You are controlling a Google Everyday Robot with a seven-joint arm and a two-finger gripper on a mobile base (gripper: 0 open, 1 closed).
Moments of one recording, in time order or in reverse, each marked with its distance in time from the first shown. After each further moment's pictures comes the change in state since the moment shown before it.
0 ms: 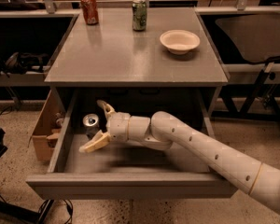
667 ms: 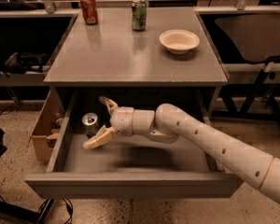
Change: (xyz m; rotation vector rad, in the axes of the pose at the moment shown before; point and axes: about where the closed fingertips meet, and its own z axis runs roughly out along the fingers) arm -0.023 -0.003 -0.013 -0.015 0.066 -0.010
